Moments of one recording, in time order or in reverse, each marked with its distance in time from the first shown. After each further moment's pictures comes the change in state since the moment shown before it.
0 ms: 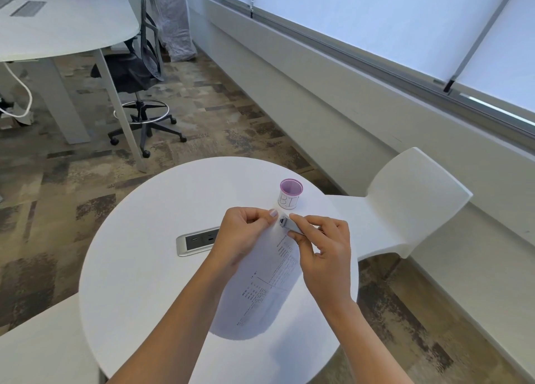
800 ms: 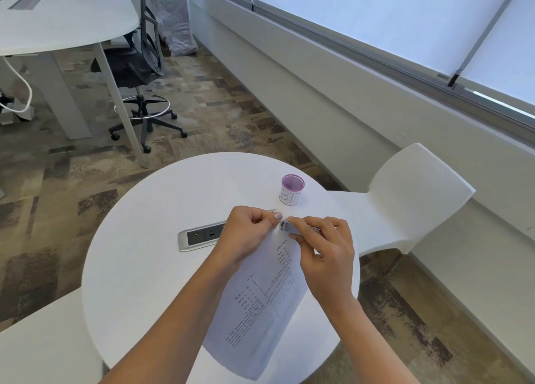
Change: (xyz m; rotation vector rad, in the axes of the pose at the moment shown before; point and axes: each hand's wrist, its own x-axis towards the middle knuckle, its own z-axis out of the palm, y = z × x) left_hand 0.005 -0.005 0.003 0.054 -0.014 -0.002; right_hand -0.006 0.011 0.004 -0.098 0.062 -0.169
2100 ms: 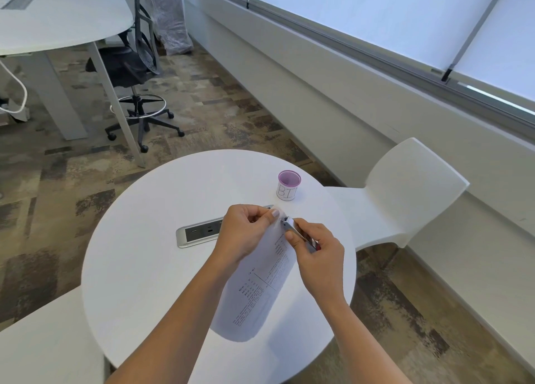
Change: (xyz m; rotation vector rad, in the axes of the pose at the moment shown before) left_hand -0.005 -0.014 0.007 0.031 0.079 0.063; right_hand -0.013 -0.013 -0.008 0.464 -0.193 0.665
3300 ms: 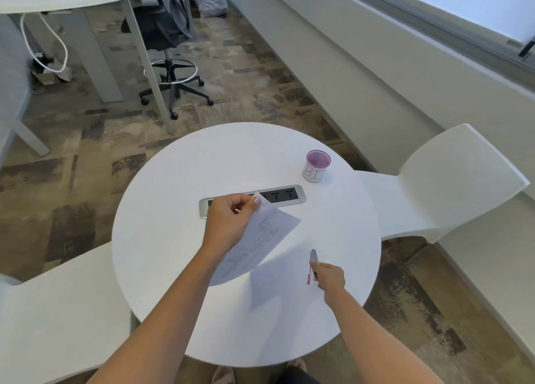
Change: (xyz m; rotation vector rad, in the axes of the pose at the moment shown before) left_hand 0.008 -0.051 -0.039 -0.001 0.223 -0.051; right_hand 0.010 0.202 0.025 -0.133 -0.113 0.906
